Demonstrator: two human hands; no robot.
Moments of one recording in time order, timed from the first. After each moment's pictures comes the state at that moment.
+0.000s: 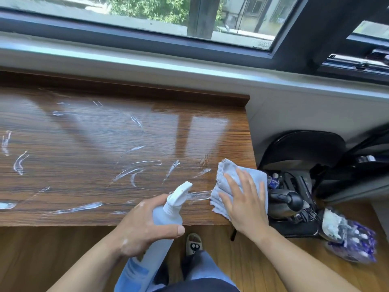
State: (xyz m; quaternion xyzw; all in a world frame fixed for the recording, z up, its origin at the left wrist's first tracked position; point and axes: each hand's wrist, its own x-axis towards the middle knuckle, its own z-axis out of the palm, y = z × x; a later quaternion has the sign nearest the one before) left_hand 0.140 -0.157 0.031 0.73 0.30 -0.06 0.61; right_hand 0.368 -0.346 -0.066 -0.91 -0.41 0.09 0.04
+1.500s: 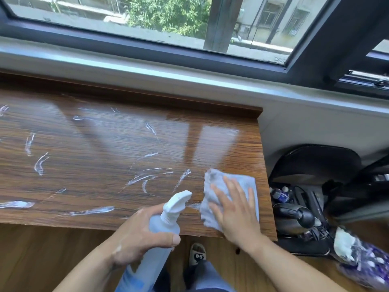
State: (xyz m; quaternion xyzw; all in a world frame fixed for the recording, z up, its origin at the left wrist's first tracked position) left_hand 0.120 -0.141 0.032 0.67 0.34 -0.07 0.66; right_hand 0.345 -0.306 -0.064 -0.87 -0.49 0.09 0.02
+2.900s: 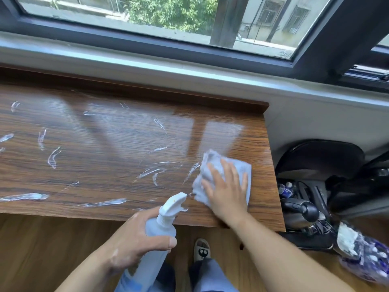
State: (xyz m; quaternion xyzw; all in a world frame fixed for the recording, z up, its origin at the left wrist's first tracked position) left_hand 0.079 -0.143 0.026 0.65 0.35 -0.08 0.66; right_hand 0.321 -0.251 -0.068 -0.90 -0.42 0.09 0.06
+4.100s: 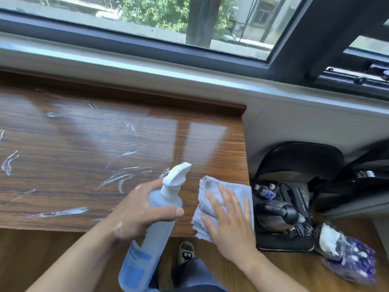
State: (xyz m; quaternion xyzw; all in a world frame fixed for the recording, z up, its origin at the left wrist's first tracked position) left_hand 0.183 -0.156 0.061 0.70 0.30 -0.01 0.65; right_hand 0.353 -0.361 -0.067 -0.87 -0.48 0.06 0.04
